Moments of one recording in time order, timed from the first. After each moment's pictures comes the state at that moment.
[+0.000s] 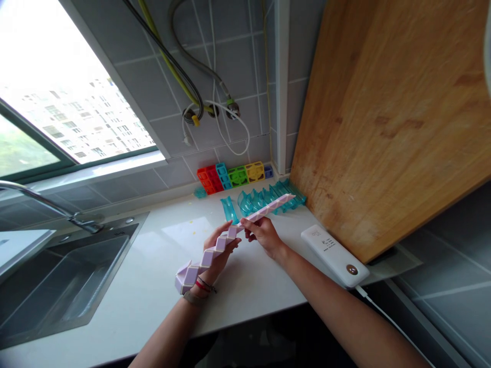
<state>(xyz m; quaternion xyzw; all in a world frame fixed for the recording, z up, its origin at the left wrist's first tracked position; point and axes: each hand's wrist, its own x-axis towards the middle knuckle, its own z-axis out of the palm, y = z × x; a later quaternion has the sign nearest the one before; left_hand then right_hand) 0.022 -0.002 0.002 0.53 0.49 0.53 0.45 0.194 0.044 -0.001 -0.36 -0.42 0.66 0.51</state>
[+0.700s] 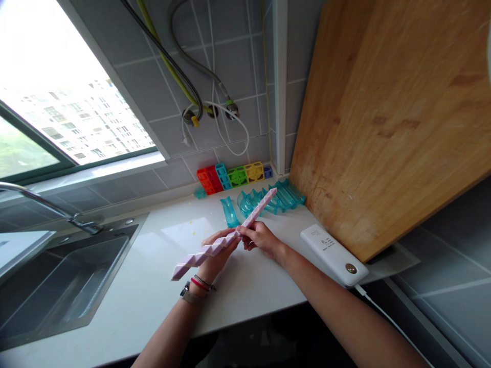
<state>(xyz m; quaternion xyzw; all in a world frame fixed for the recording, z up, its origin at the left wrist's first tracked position) 0.013 0.000 -0.001 0.68 0.53 0.47 0.23 0.194 0.043 -0.006 -0.37 -0.46 0.71 0.38</state>
